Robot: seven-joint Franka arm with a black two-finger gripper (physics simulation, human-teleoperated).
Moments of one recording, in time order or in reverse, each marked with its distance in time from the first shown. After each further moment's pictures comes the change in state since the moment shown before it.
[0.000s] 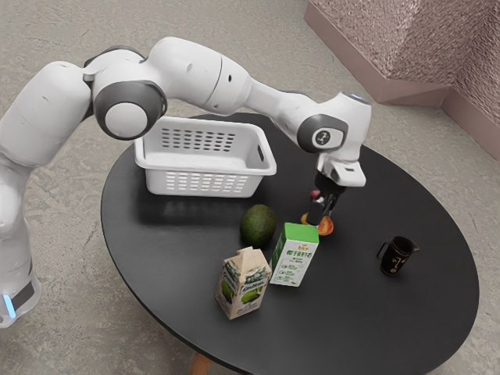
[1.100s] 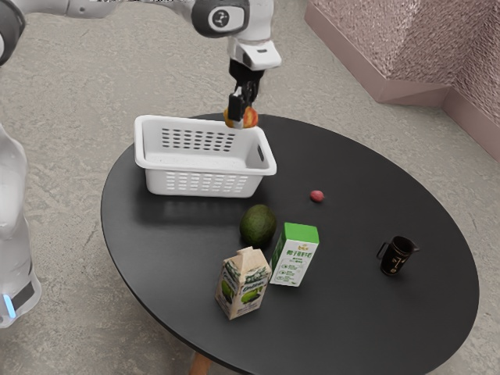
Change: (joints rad) arm 0.030 -0.787 0.192 -0.562 0.191 -0.074 -0.079
